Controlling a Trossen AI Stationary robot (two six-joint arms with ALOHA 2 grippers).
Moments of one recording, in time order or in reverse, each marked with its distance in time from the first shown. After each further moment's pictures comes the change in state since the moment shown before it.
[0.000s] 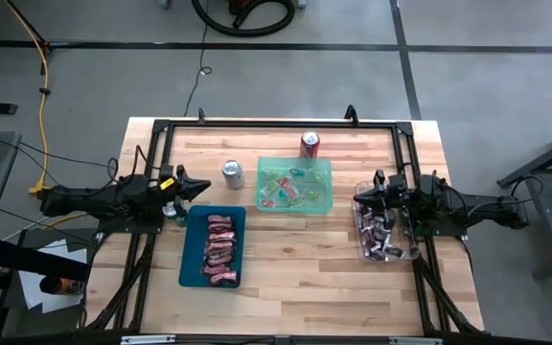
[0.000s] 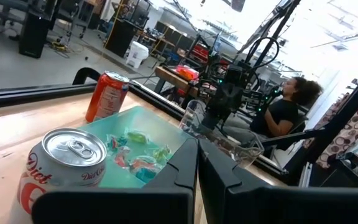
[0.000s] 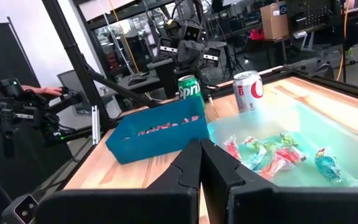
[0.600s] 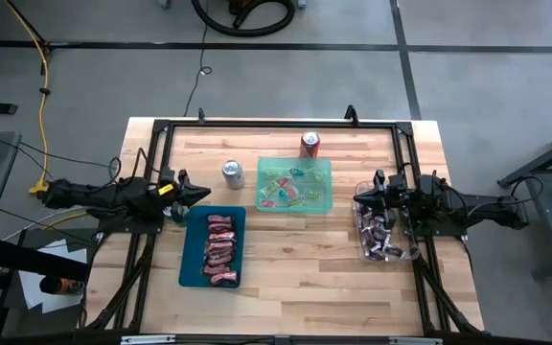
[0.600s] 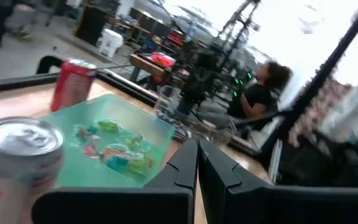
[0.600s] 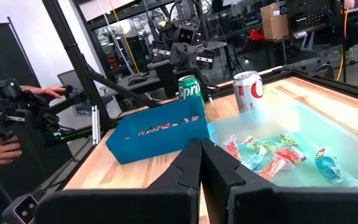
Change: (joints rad) left arm -0.120 0.000 0.000 0.002 0.002 0.004; right arm 0.000 0.000 -0.001 0.000 0.000 0.000
